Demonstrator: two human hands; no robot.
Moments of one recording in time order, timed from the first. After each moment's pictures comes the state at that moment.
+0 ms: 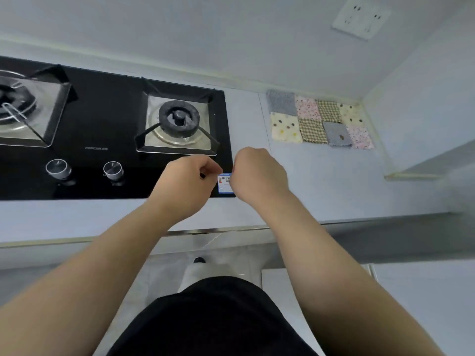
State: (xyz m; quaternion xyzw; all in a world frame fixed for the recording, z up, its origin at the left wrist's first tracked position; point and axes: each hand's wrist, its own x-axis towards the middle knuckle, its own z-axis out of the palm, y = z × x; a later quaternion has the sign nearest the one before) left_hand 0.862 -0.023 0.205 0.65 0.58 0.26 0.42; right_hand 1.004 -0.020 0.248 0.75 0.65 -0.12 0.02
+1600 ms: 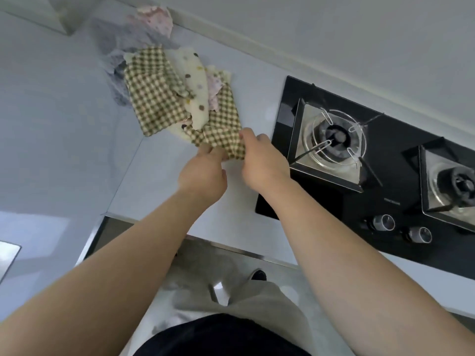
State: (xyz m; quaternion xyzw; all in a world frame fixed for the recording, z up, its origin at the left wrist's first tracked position) left_hand 0.165 0.063 0.064 0.60 0.74 0.14 0.27; right_hand 0.291 0.116 0.112 0.59 0.79 -0.18 0.05
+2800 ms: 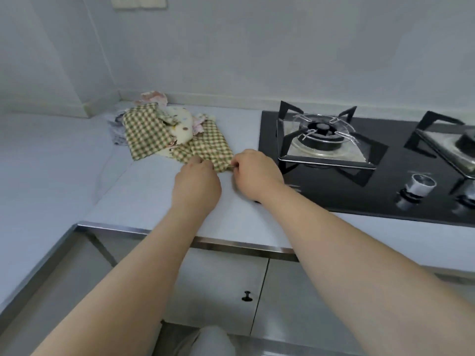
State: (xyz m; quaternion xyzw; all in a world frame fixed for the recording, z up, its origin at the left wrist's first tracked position) left_hand 0.186 0.057 -0.044 0.65 0.71 0.27 -0.04; right_hand 0.332 0.097 -0.014 0.54 0.83 -0.04 -0.16
